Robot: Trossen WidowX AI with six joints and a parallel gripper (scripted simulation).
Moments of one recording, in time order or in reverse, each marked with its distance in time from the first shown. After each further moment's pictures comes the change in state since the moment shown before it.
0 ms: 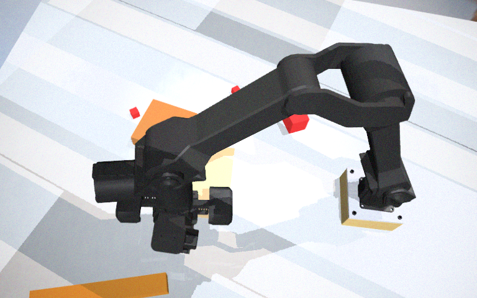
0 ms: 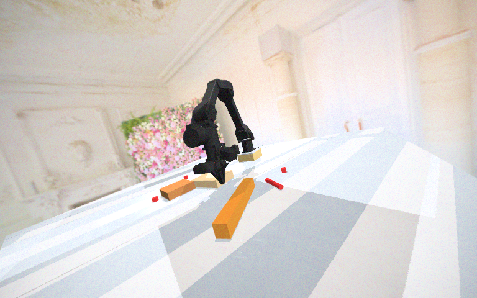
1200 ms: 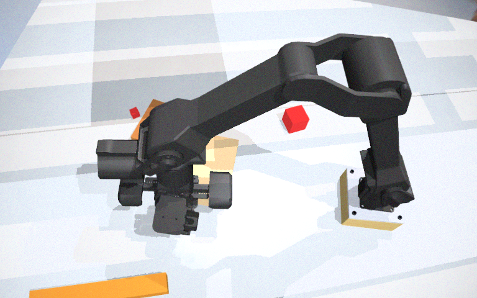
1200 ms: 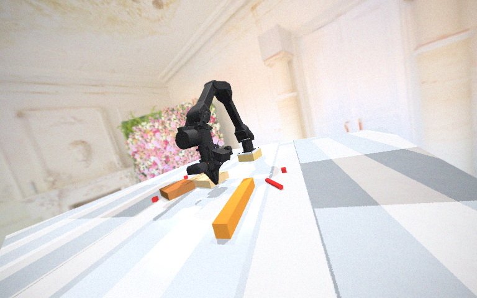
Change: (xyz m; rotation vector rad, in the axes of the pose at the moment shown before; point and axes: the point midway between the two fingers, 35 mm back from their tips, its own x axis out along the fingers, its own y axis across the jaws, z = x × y) arm -0.001 -0.001 -0.028 0.001 0.002 -0.003
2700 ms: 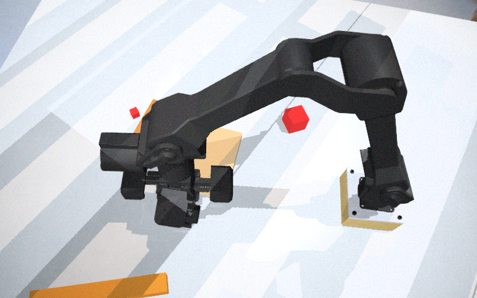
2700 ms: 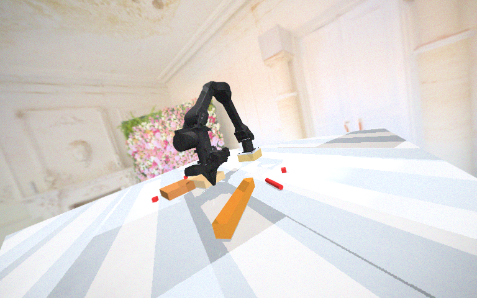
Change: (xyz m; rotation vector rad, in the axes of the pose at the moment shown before) arm 0.002 0.001 -0.014 0.006 0.014 0.007
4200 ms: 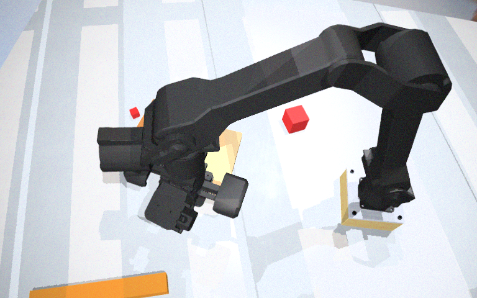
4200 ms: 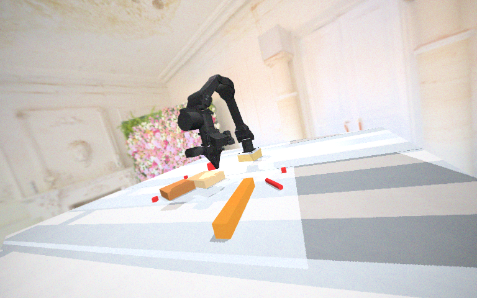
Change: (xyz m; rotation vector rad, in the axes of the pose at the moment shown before) arm -0.057 0.017 0.022 0.319 0.001 0.005
